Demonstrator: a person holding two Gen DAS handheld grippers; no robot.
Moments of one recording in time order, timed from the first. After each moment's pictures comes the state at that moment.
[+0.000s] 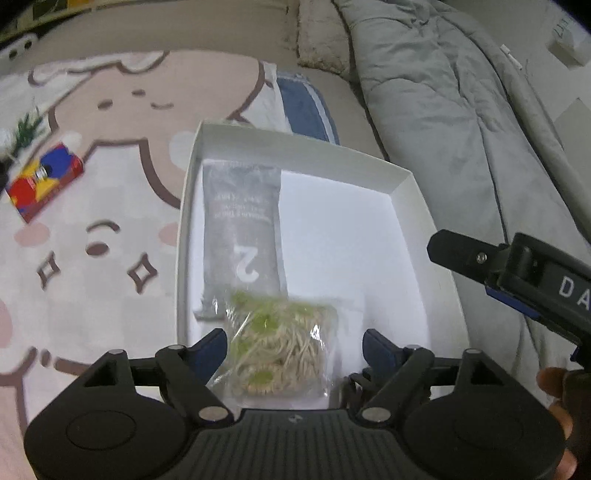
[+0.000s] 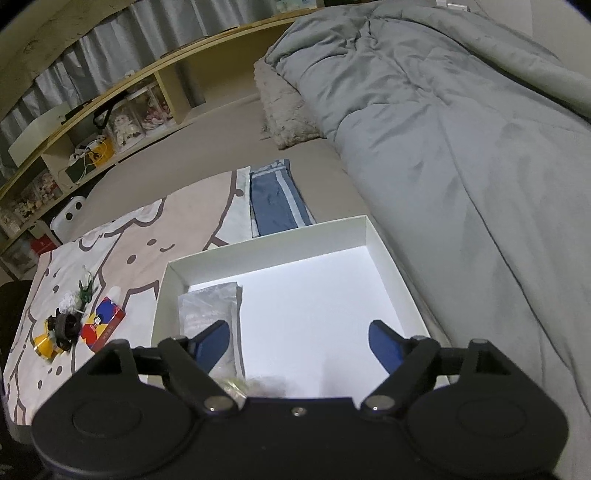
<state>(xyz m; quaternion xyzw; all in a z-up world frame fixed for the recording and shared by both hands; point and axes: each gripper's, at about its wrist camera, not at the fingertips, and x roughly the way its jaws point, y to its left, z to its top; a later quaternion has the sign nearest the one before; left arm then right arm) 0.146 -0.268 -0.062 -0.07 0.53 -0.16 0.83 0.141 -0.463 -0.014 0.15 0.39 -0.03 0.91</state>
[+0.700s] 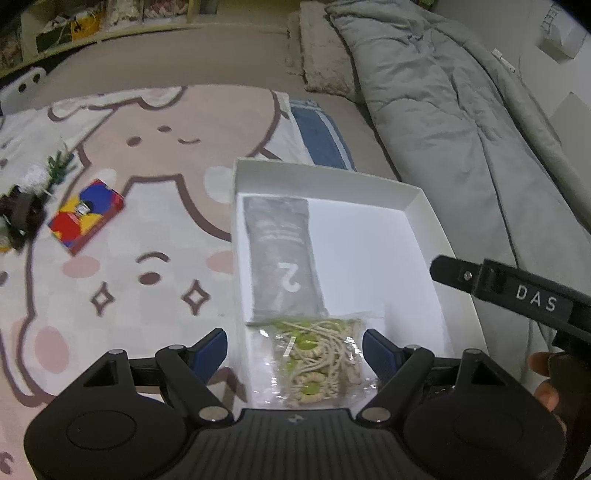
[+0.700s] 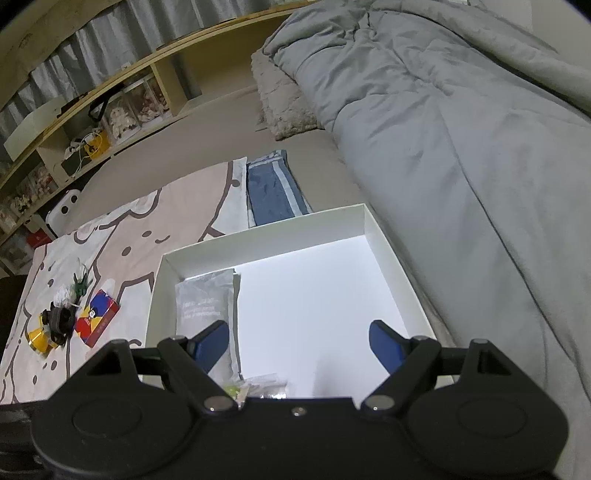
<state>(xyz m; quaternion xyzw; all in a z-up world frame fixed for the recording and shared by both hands) 0.136 -0.232 -0.033 -0.04 0.50 -0.16 0.85 0.142 -0.458 -0.020 0.14 0.40 -0.03 0.90</state>
